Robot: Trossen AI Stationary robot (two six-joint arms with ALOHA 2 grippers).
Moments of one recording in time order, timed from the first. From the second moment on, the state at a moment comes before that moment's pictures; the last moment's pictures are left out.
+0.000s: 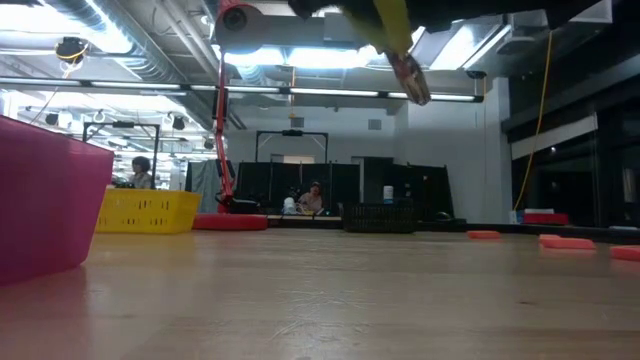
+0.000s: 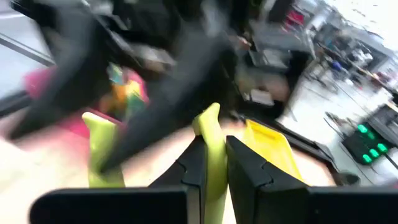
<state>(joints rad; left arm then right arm) -0.40 1.69 0.99 0.52 -0.35 0.23 0.30 1.48 0.77 0.49 0.20 -0.38</state>
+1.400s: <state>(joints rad) -0.44 1.69 0.99 0.47 -0.47 0.19 0.33 1.48 0.77 0.52 0.23 -0.41</state>
